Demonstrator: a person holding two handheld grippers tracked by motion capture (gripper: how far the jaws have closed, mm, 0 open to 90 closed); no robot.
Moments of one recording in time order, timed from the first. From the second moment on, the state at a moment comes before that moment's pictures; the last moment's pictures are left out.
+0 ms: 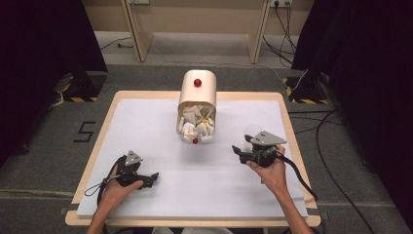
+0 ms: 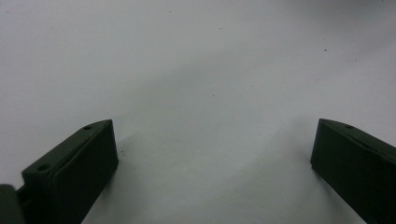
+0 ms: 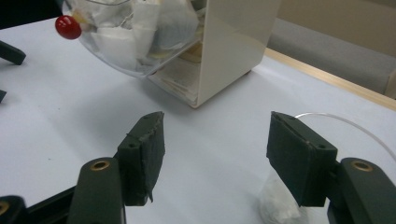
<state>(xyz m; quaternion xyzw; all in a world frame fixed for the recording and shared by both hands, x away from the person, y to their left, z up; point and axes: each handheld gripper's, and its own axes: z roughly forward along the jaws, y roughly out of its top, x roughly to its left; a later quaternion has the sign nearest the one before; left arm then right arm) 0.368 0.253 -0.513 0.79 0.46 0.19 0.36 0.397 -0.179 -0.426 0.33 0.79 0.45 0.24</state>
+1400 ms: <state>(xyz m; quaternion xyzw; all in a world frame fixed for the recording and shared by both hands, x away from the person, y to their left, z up) 0.368 0.253 -0.513 0.79 0.46 0.19 0.36 0.367 -0.171 -0.448 0.30 0.82 0.43 0.22</state>
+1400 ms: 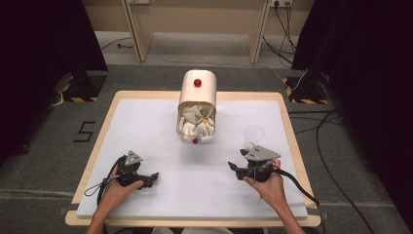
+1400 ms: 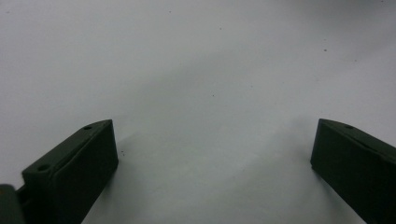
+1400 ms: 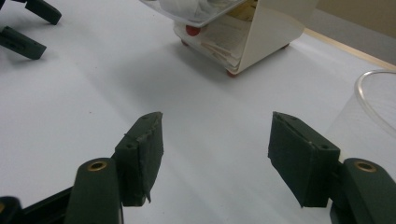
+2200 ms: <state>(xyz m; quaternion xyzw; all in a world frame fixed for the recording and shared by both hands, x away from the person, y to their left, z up) 0.368 0.253 -0.513 0.79 0.46 0.19 0.36 0.358 -0.188 -0.468 0.33 0.84 0.39 0.21</state>
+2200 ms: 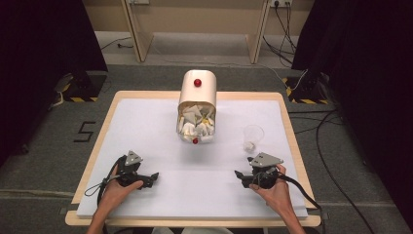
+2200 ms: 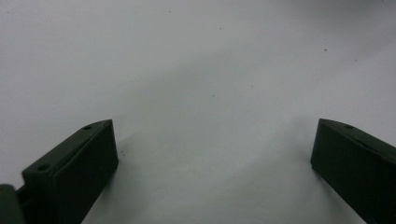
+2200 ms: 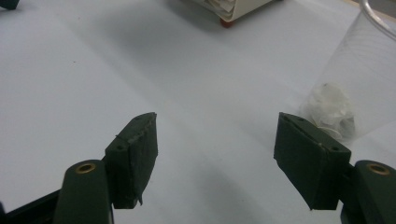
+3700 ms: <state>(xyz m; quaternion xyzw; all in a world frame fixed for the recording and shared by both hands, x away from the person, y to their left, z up) 0.368 0.253 -0.513 0.79 0.46 0.19 0.36 0.334 -0.228 -0.486 0.38 0.82 0.39 0.18</state>
